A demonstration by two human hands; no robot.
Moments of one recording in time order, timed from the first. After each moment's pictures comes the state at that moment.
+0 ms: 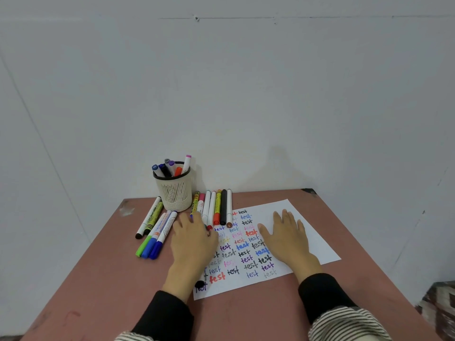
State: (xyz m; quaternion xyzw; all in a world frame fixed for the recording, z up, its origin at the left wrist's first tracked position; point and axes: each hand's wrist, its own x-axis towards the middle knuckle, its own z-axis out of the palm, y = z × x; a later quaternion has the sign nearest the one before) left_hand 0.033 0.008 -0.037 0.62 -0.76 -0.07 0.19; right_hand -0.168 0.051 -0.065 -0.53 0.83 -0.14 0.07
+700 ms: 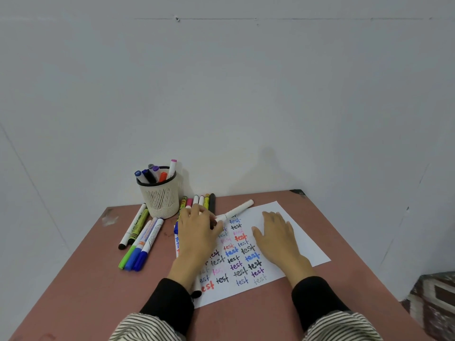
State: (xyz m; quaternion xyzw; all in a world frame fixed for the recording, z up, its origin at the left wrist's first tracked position) left_hand -0.002 -0.023 -0.047 0.51 -0.81 -0.03 0.29; right_hand -0.168 0.053 -0.057 -0.54 0.81 -0.22 0.08
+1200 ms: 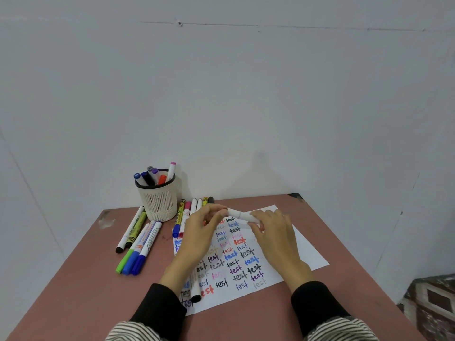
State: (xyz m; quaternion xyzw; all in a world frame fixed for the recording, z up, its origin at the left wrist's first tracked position) left_hand 0.001 -0.018 -0.033 0.33 -0.72 -0.41 0.46; right_hand -0.161 0.058 -0.048 -0.58 0.72 -0.36 -0.13
